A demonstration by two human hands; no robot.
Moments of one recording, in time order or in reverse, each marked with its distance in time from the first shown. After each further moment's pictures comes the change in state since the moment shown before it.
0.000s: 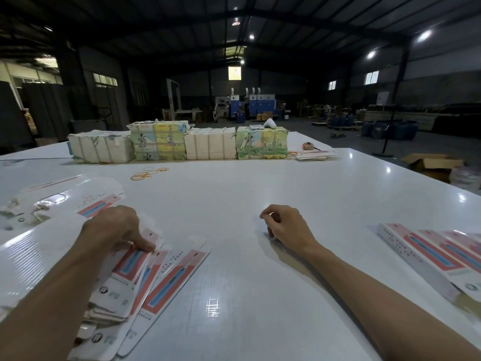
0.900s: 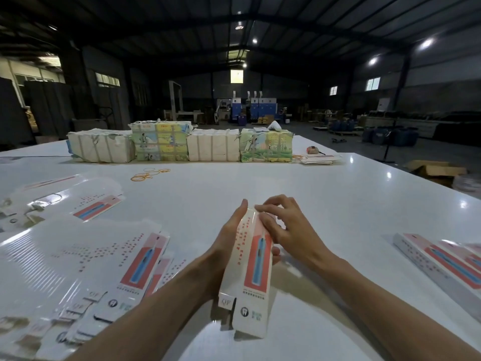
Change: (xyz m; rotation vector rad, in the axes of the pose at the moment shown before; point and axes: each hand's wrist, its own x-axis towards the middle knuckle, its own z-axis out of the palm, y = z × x) left_hand -0.059 0.161 0.071 -1.613 -0.609 0.737; right_hand 0.003 -0.021 0.003 0.058 0.038 -0.232
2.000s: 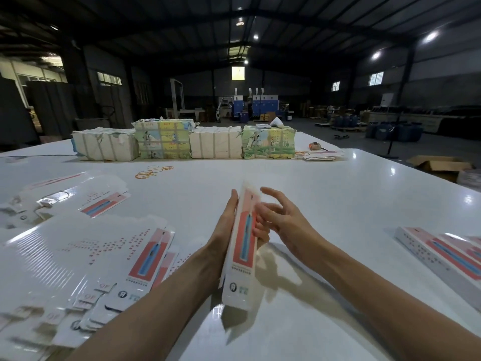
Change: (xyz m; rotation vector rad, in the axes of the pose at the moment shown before) left_hand 0.004 0.007 -0.001 -0.462 -0.041 -0.136; right_hand -0.001 -0.028 0.004 0.868 -0.100 0.411
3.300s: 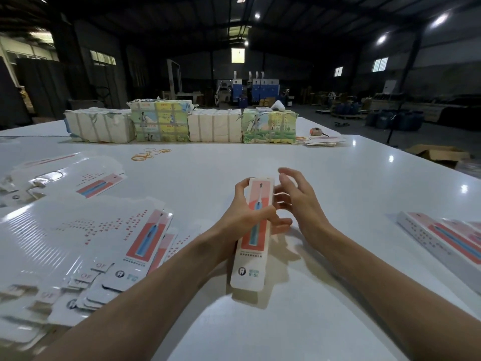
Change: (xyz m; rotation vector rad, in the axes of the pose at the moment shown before) left_hand 0.005 -0.015 -0.002 0.853 0.194 0.250; right_hand 0.007 0.007 -0.013 -0.121 0.233 -0.078
